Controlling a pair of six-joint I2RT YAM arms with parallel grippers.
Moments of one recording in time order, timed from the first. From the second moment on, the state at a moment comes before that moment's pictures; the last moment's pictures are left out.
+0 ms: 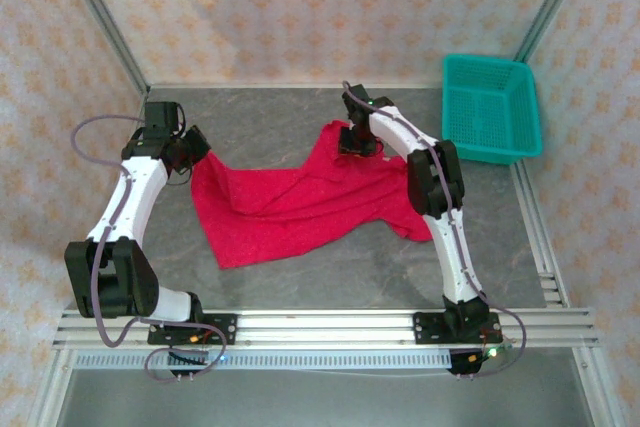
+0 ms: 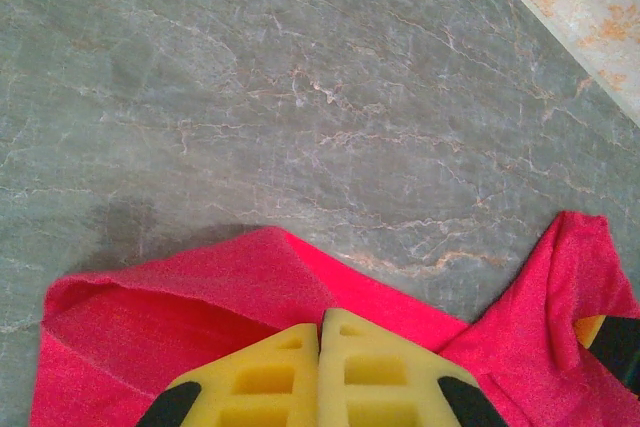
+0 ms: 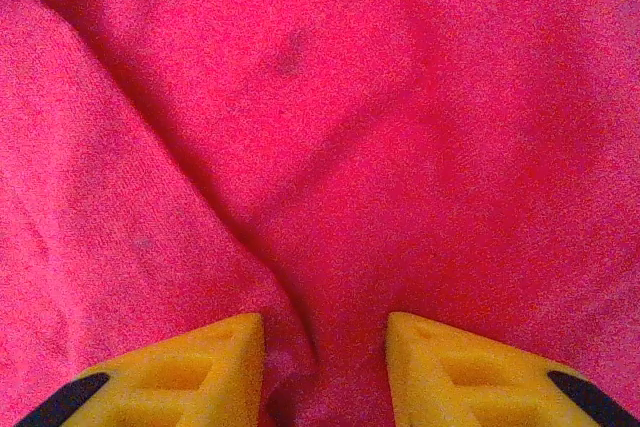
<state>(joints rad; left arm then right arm) 0.12 1.41 1.17 -0.64 0.13 -0.62 0.41 2.42 2.09 -0.95 -0.11 0.46</state>
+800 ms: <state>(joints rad) 0.12 1.41 1.17 -0.64 0.13 -0.61 0.43 2.37 2.09 -0.97 -0.12 0.47</state>
